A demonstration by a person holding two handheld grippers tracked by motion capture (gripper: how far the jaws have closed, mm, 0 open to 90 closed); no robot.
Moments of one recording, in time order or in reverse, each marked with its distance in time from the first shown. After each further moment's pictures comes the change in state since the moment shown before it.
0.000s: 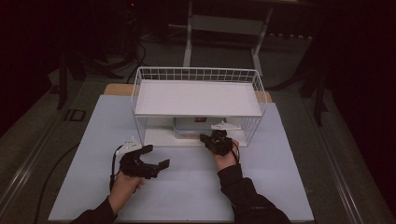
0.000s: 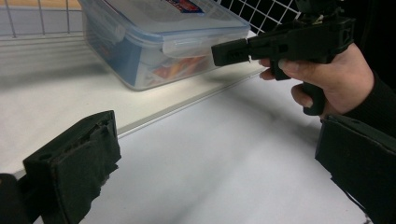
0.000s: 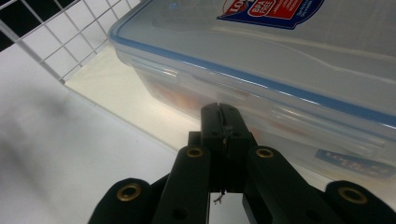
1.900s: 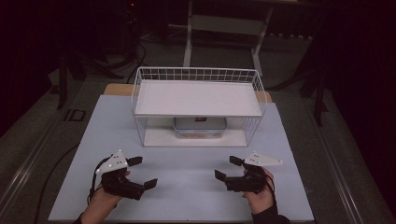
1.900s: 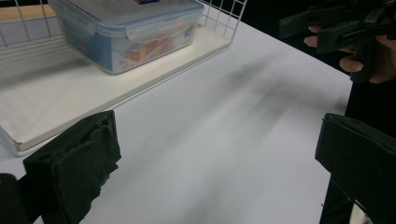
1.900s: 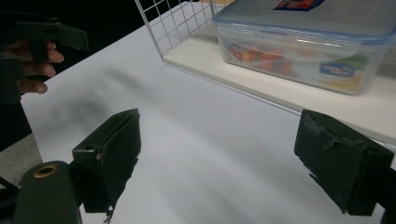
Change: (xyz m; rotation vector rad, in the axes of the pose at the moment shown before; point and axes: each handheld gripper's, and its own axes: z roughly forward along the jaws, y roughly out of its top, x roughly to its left) left arm -0.025 -0.009 -0.060 0.051 -0.061 0.150; right arm 0.014 -0.058 -0.134 -0.103 0.178 -0.050
